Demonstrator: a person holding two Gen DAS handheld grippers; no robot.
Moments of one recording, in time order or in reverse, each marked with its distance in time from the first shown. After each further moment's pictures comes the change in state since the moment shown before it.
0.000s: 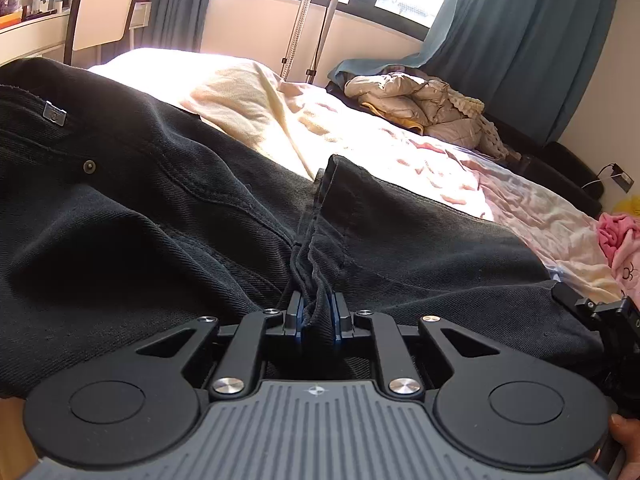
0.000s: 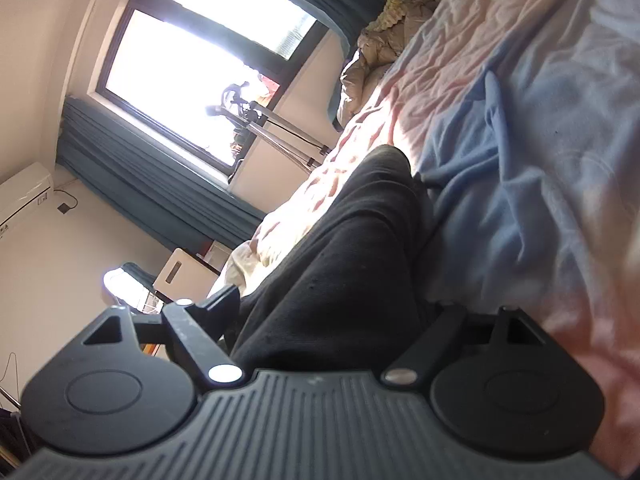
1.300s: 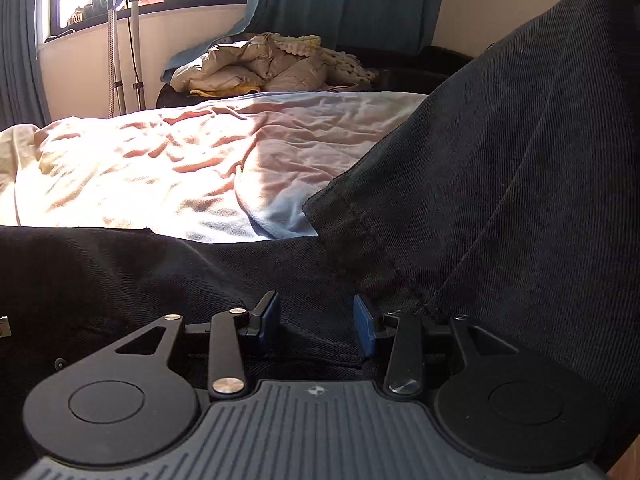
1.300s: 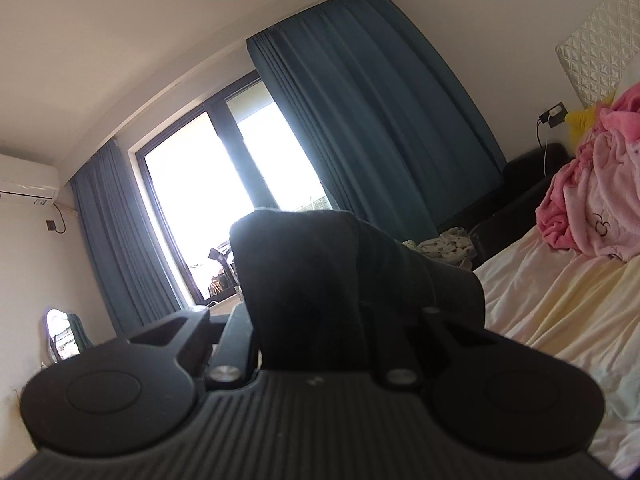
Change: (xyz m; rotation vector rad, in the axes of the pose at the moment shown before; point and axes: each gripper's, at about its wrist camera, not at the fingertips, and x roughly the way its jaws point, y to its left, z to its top) left arm 0.058 -0.230 -0.029 0.398 0.070 -0.224; right arm -0.181 0.075 0.142 -0.510 -0.548 -0.038
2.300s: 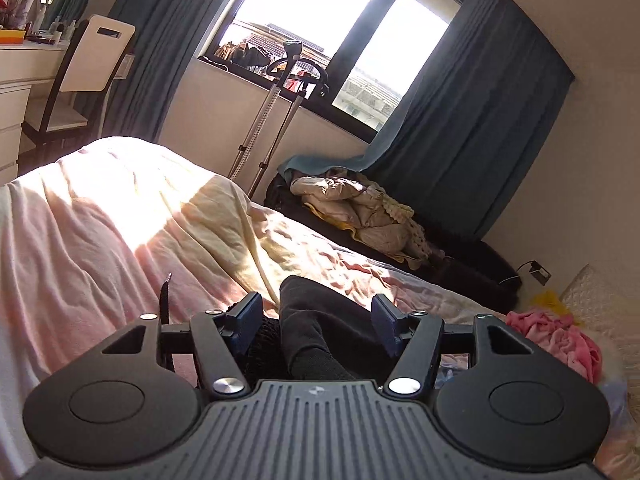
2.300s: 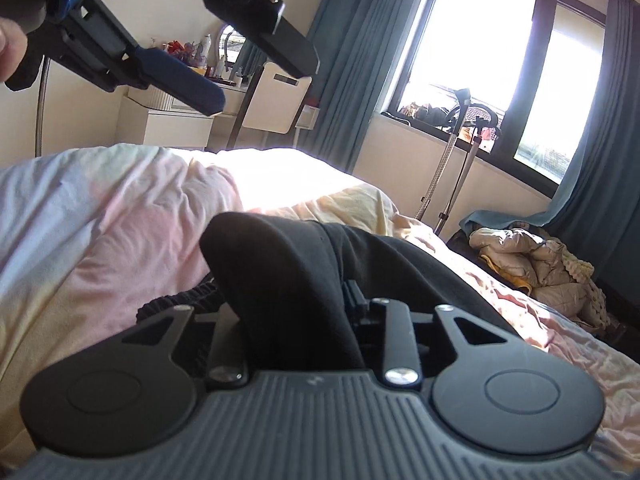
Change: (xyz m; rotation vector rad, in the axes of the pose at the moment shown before) left arm -0.270 0.253 -0.035 -0.500 -0.363 -0.018; right arm 0.054 0.302 -0.248 -0.862 0.526 0.414
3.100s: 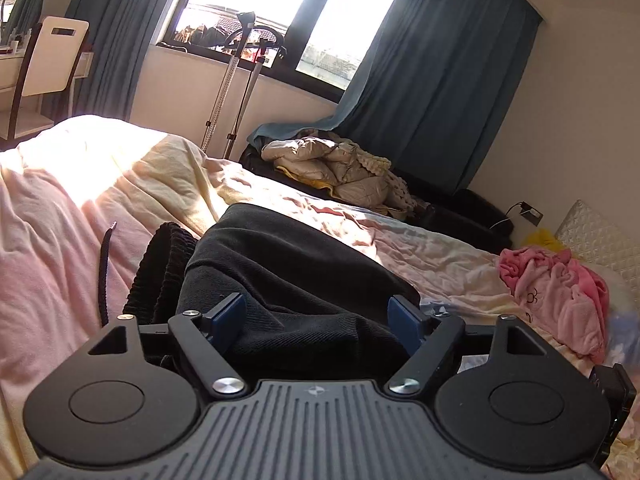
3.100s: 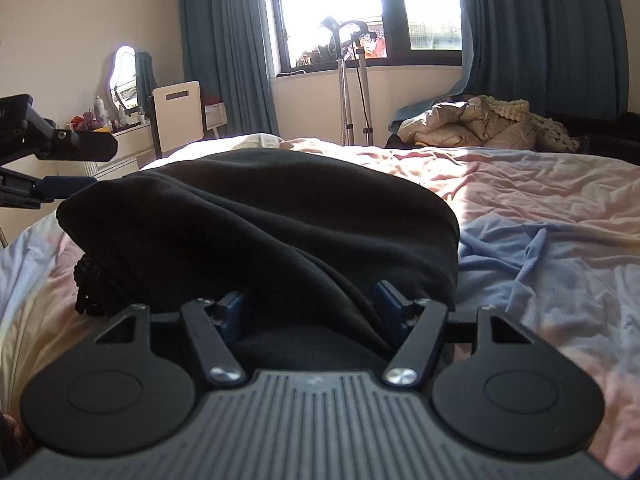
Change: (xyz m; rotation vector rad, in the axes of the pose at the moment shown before) left arm 0.029 -0.041 -0.080 0.161 0.091 0.013; right arm -0.087 -0.088 -0.125 0.507 0.073 -0.082
